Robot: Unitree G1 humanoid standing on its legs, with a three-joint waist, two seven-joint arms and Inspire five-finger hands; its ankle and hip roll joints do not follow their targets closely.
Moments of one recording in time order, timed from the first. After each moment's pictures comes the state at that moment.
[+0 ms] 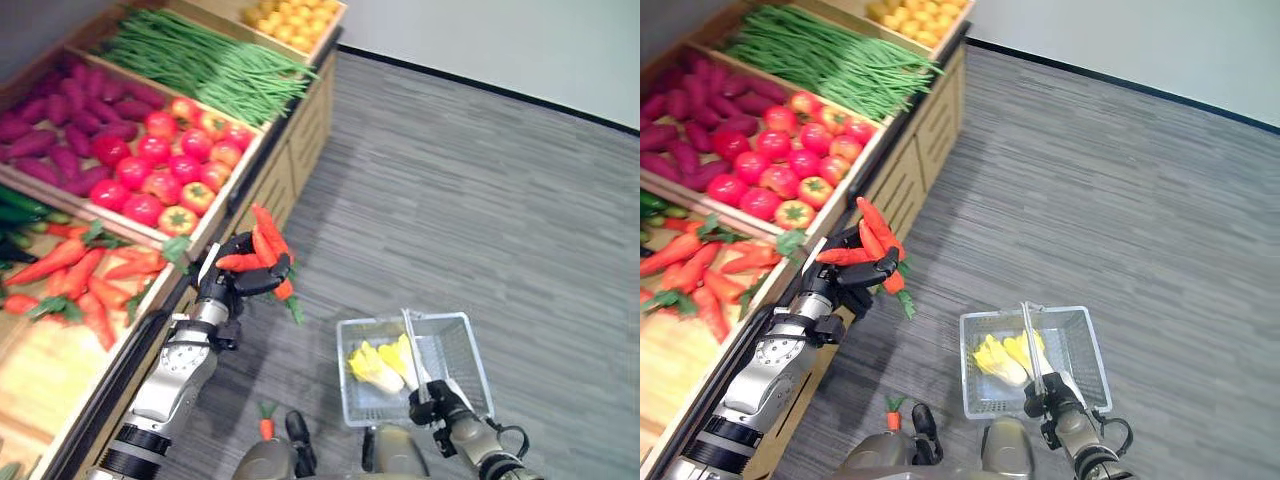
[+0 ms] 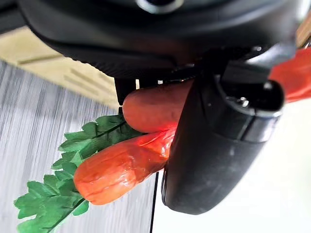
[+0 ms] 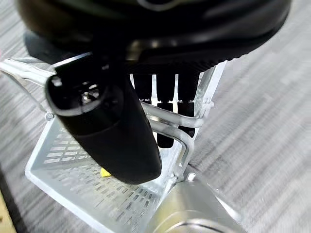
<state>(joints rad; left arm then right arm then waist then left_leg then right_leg) -0.06 0.51 -0.20 -0.03 -0.47 0.00 0.13 -0.15 -0.24 0.20 1.12 -0.16 0.03 -0.15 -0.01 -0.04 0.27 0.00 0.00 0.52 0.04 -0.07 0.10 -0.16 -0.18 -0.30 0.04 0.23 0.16</state>
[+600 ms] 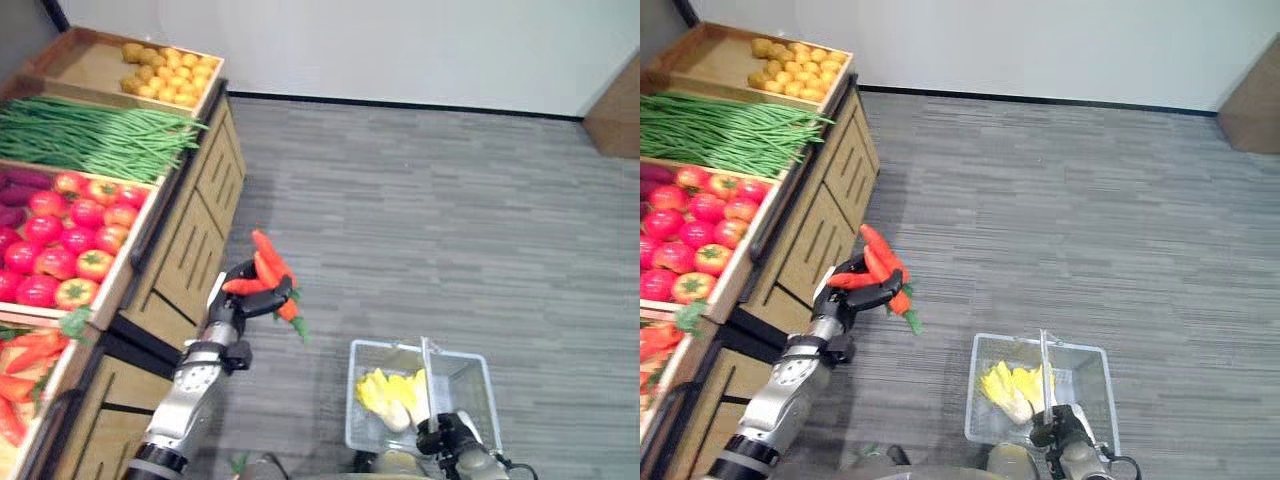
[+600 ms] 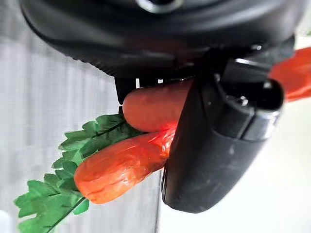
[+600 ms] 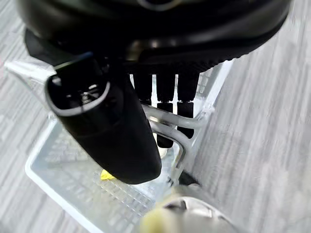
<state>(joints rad) 0.05 0.46 -0.21 0.07 -0.47 0.01 0.14 -0.03 -0.20 0.10 1.18 -0.12 0.01 -0.17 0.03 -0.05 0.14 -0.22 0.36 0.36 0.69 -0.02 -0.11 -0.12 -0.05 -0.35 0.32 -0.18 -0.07</state>
